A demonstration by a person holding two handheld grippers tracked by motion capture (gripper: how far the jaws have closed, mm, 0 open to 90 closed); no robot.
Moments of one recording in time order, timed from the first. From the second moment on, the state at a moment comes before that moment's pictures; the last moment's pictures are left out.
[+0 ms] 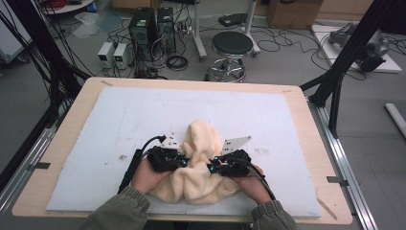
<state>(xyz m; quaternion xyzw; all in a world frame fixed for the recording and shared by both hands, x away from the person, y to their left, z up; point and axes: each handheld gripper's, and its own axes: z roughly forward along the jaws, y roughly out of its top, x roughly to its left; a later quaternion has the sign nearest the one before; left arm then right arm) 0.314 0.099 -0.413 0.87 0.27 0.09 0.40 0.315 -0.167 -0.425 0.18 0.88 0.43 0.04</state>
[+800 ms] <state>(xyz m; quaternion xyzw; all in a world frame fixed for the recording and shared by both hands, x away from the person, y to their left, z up) 0.208 0.169 -0.378 0.85 0.22 0.09 0.47 0.197 -0.215 -0.373 0.13 0.89 0.44 0.08</state>
